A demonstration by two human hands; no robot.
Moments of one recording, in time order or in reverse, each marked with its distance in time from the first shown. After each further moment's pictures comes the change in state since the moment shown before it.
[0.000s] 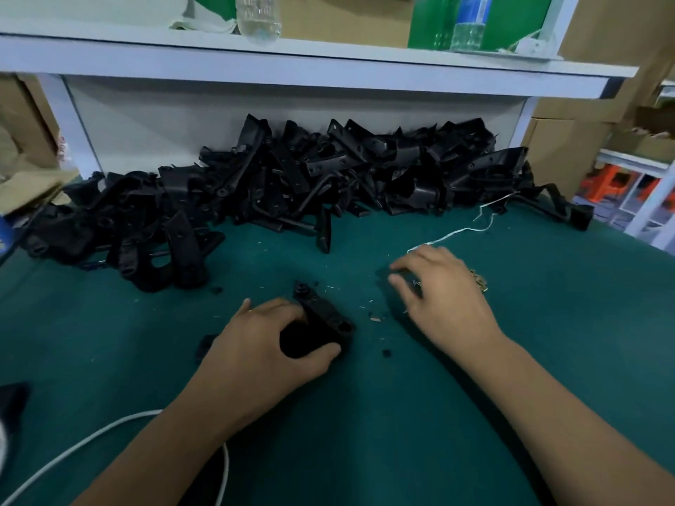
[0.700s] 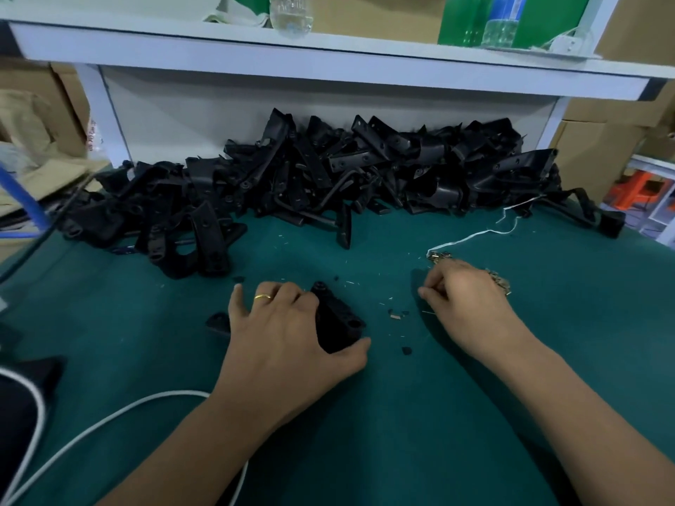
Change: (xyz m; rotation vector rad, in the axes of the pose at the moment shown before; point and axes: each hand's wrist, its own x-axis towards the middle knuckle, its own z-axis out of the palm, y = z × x) left_hand -0.004 0.015 0.007 0.443 0.043 -0.083; right_hand -0.001 0.007 0.005 0.033 -0.129 0.180
